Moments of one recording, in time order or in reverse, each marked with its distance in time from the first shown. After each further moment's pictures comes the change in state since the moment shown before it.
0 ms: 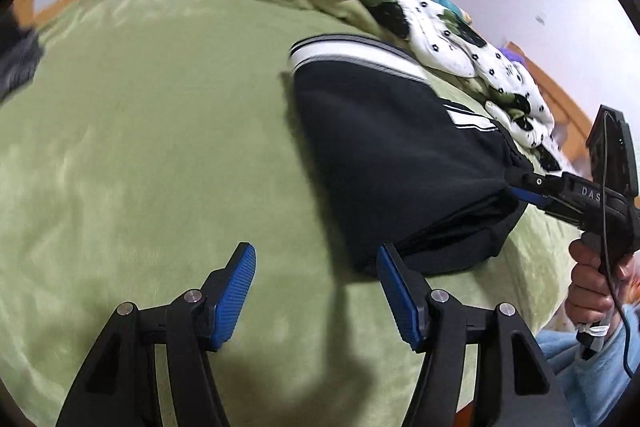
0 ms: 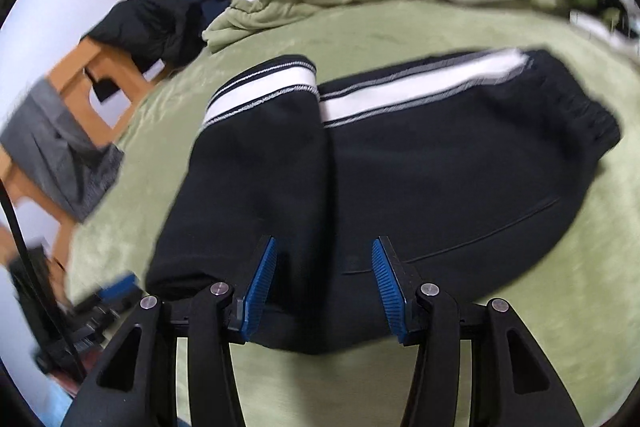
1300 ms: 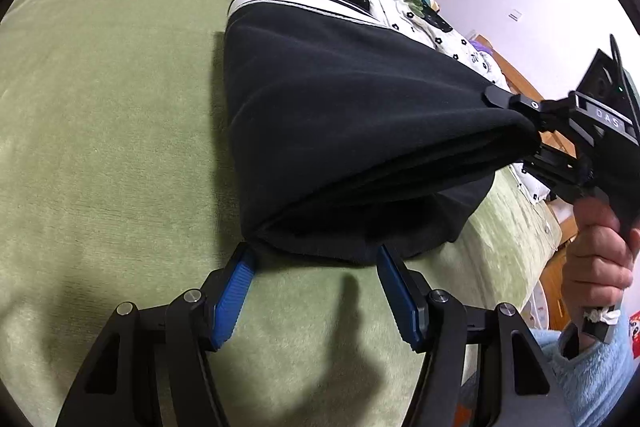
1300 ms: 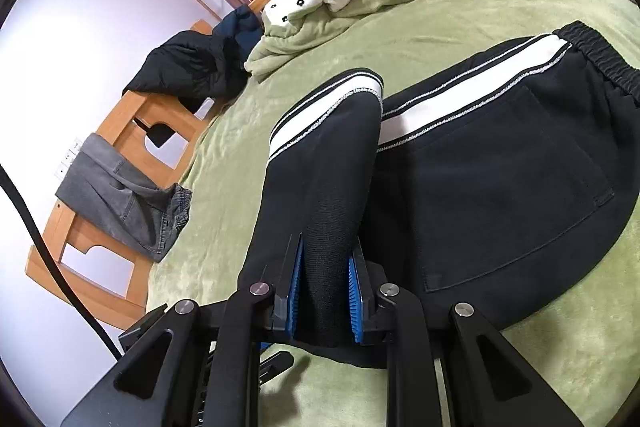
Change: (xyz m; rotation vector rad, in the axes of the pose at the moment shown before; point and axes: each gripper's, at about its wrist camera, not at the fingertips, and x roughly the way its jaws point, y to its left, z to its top) left arm 0.044 -0.046 -0.017 0.000 0.036 -0.155; right arm -0.021 0.005 0.016 0.095 -0.047 0.235
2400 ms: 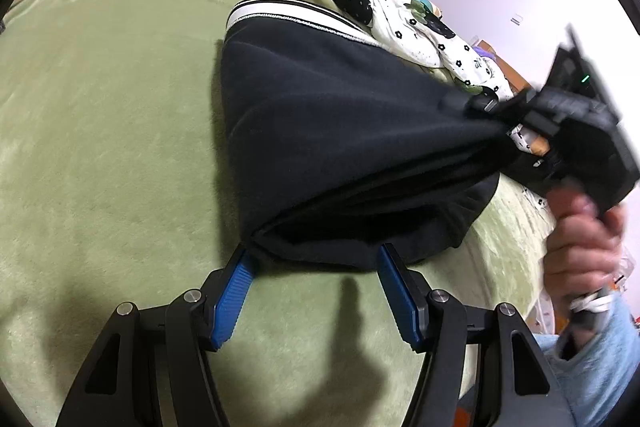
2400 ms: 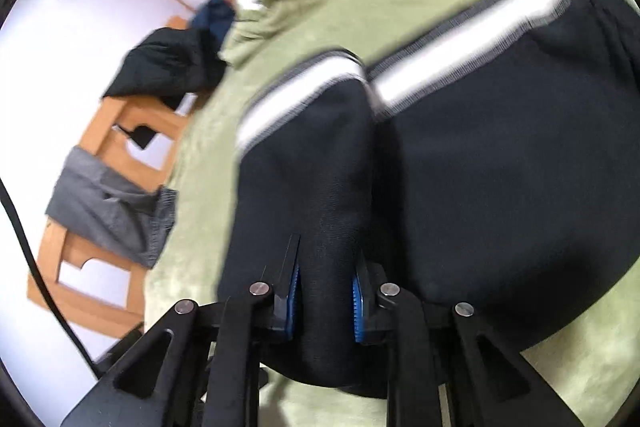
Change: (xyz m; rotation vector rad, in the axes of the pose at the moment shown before) left arm -0.002 -0.006 0.000 0.003 -0.039 0.030; right arm 0.033 -0.015 0.011 0.057 0.061 0.032
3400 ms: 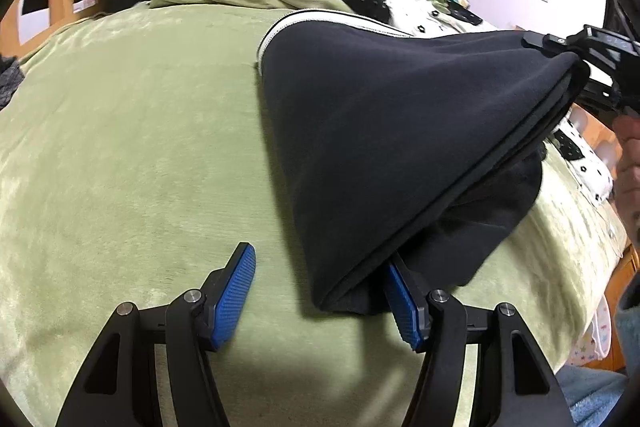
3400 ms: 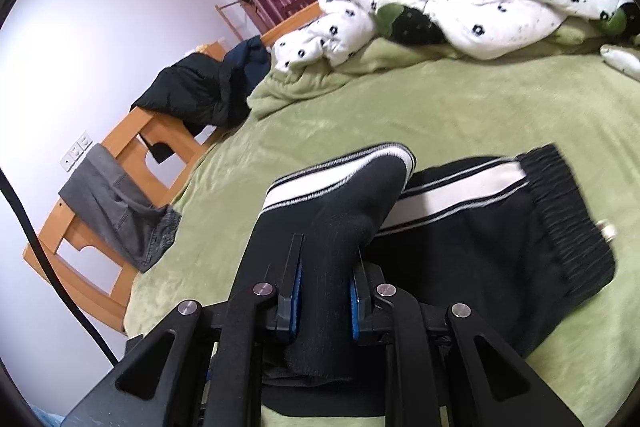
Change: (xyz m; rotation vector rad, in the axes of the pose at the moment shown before) left arm 0.040 -0.073 -0.015 0.077 -0.054 0.239; right arm -0.096 -0.049 0.084 -0.209 -0.165 -0.046
